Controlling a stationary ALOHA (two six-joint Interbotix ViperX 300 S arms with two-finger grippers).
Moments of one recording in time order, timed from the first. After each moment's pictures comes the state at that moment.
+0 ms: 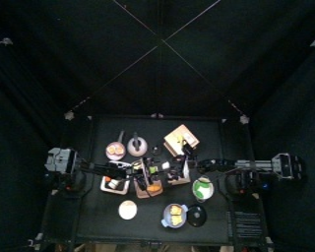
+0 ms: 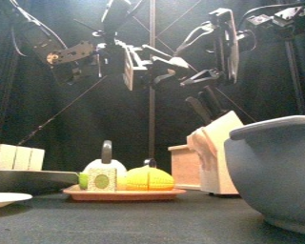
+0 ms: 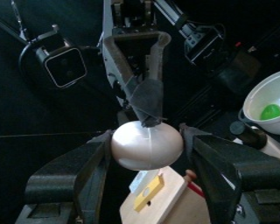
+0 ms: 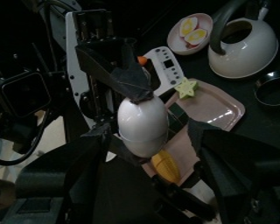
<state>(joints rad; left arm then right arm) -0.02 0.14 0.70 -0.25 -1.06 1.07 -0.14 -0.43 0.79 -1.16 -0.05 1.77</state>
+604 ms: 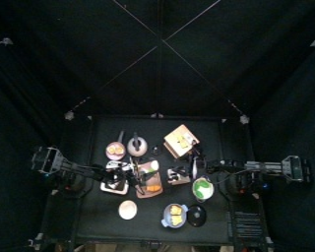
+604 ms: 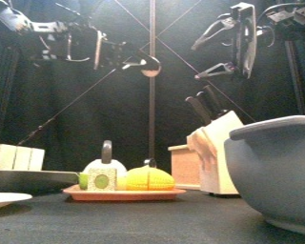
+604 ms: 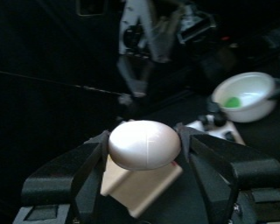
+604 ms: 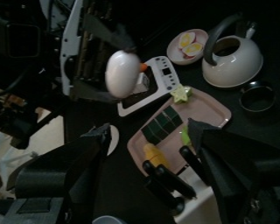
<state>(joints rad) -0.20 -0.23 0.86 -0.65 -0.65 1.04 -0.17 -0.58 0.90 -1.25 -0.05 1.77</state>
